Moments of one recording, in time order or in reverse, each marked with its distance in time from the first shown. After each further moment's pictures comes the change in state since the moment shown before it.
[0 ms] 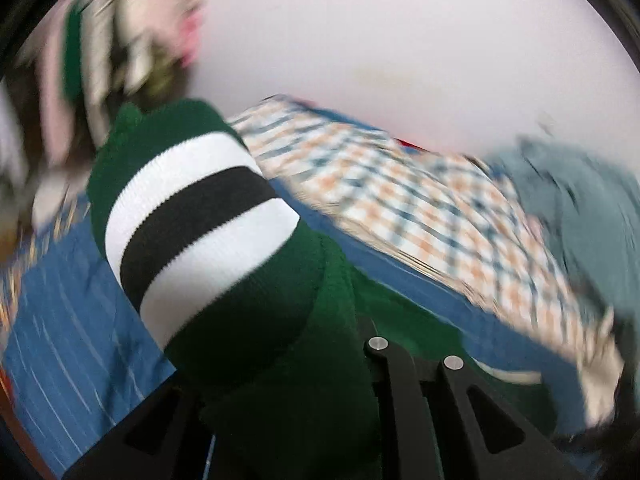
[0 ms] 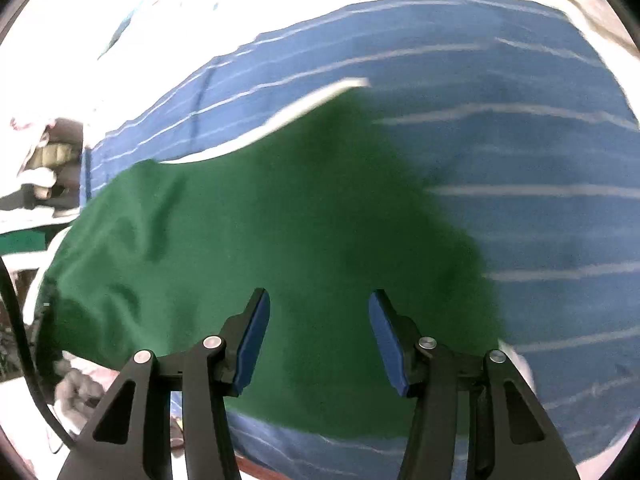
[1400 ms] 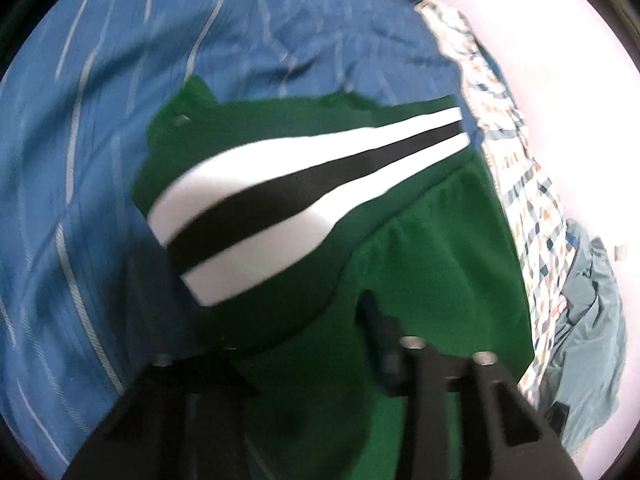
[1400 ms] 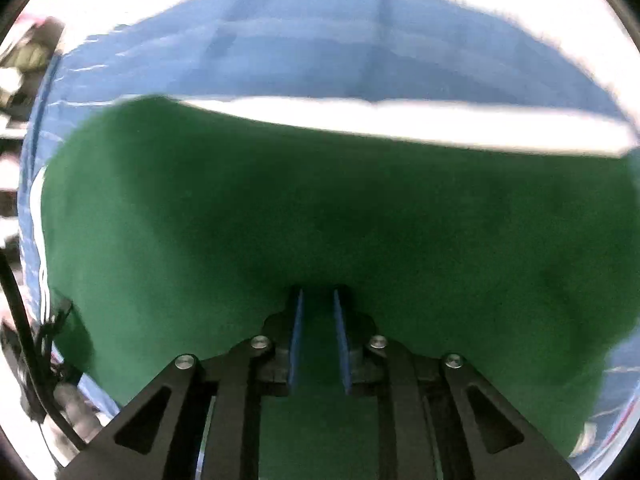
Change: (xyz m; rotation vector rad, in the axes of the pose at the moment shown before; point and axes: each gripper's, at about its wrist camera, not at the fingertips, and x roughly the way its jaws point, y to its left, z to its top) left arm 0.071 0.105 -0.149 -0.765 0.352 0.046; right arm 0.167 0.151 0.058 -0.251 0.094 -0.213
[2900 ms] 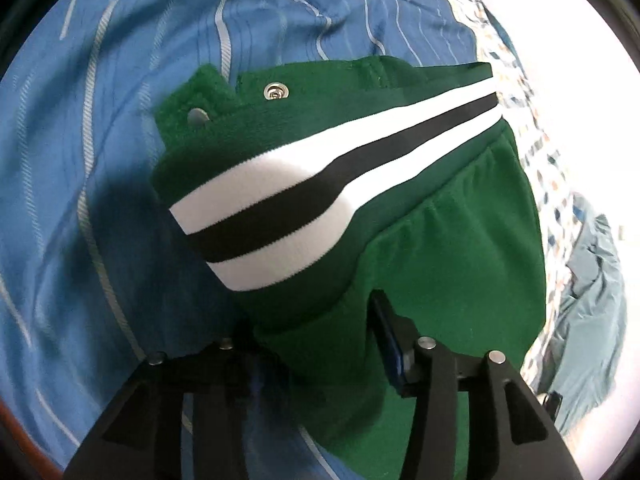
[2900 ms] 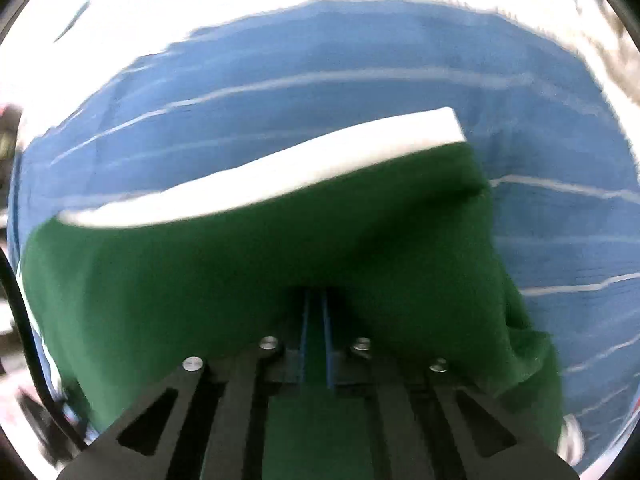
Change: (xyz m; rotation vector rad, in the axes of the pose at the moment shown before) left arm 0.015 0.026 -0.005 -0.010 0.179 -0.004; right arm 0.002 -0.070 -0.015 0.243 -0.103 -0.020
